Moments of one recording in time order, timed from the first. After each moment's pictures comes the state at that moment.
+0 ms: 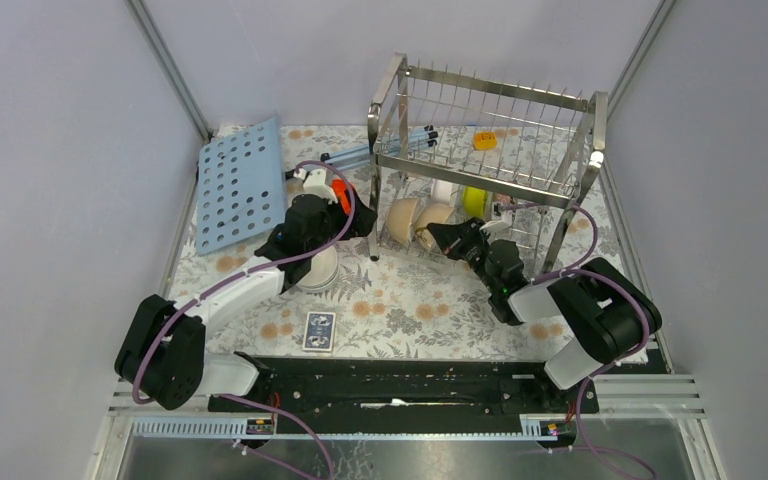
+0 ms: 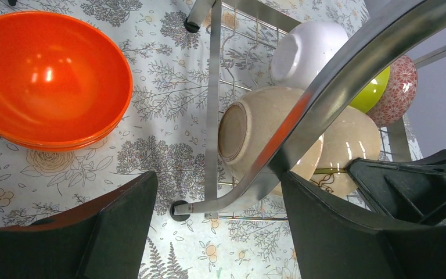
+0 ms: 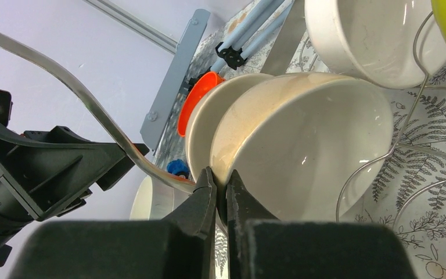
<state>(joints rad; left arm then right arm) -0.52 1.31 0.74 0.24 -0.02 -0.55 0.53 1.59 0.35 1.21 -0.01 0.91</state>
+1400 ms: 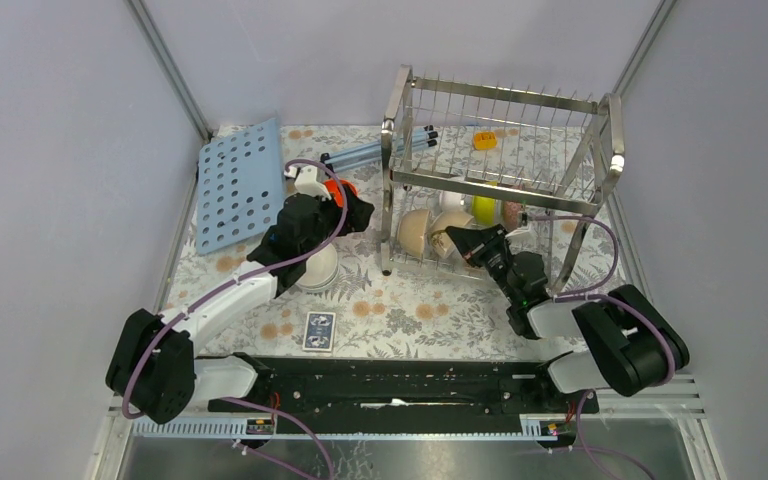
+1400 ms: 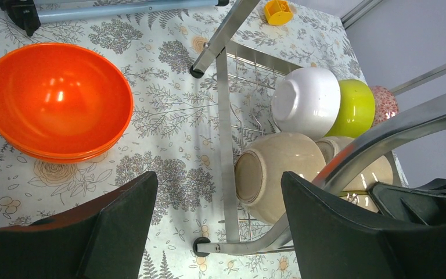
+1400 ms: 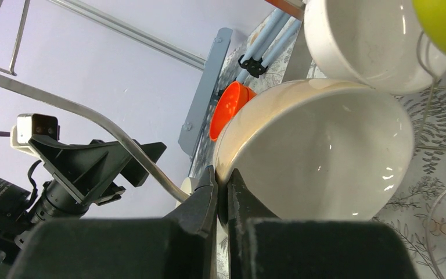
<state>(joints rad) -0.52 1.24 0.74 0.23 -0.06 -0.57 0.44 1.42 0.22 1.24 -0.07 1.08</state>
